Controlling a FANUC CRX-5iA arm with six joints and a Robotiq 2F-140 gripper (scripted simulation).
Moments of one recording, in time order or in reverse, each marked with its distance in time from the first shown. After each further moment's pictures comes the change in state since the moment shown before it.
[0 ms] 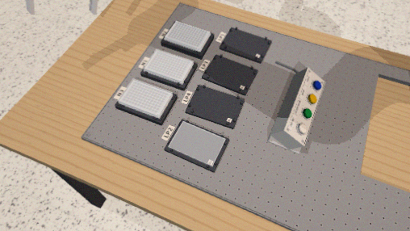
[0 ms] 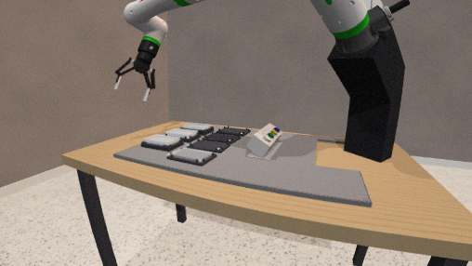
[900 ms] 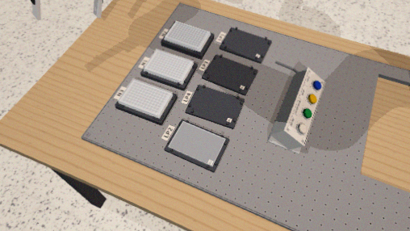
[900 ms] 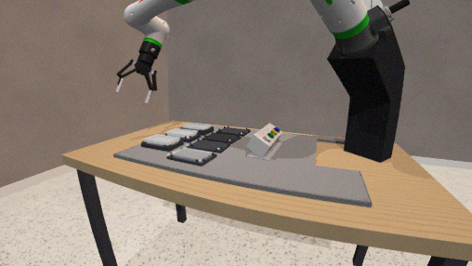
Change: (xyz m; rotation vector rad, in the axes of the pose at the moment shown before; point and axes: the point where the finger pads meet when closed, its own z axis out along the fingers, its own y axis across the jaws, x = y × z) arm -0.008 0.009 0.007 -0.012 0.015 -0.024
